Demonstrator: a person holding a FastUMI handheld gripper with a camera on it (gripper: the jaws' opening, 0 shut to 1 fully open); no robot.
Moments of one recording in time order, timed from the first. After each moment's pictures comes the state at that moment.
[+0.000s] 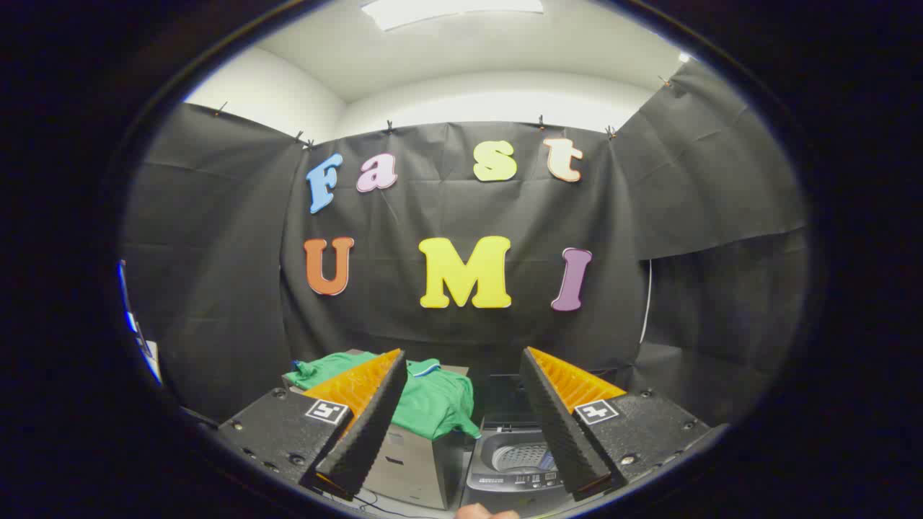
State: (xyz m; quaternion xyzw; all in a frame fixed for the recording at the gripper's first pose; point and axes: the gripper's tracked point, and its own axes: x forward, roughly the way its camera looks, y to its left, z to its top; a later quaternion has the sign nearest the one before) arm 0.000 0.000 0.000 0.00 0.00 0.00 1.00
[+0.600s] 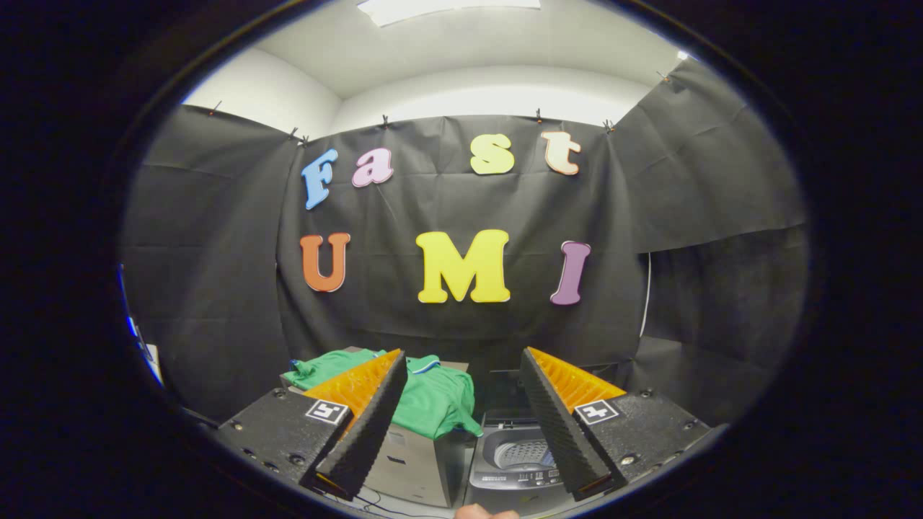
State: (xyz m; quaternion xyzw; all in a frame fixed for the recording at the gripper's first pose) arm 0.015 0.005 -0.004 0.01 0.02 -0.01 1.00
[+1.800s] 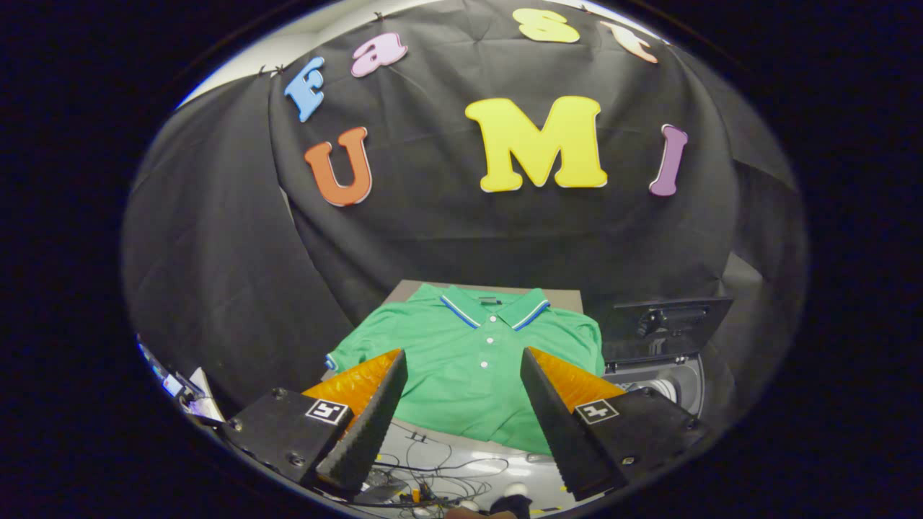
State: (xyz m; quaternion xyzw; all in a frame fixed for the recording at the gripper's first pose) arm 0.213 0.160 -0.072 0.05 0.33 0.07 0.94
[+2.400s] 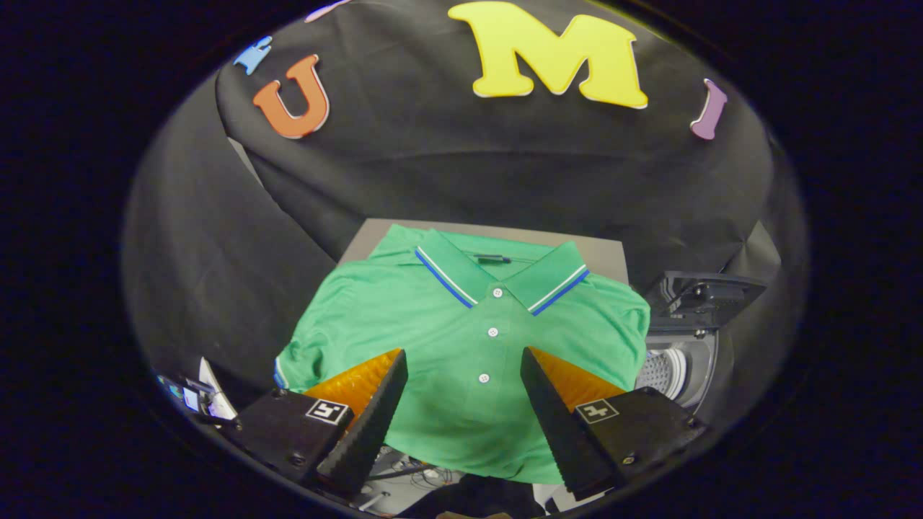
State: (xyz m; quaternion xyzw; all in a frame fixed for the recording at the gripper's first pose) arm 0.292 0.164 -0.154 0.05 0.52 0.05 0.85
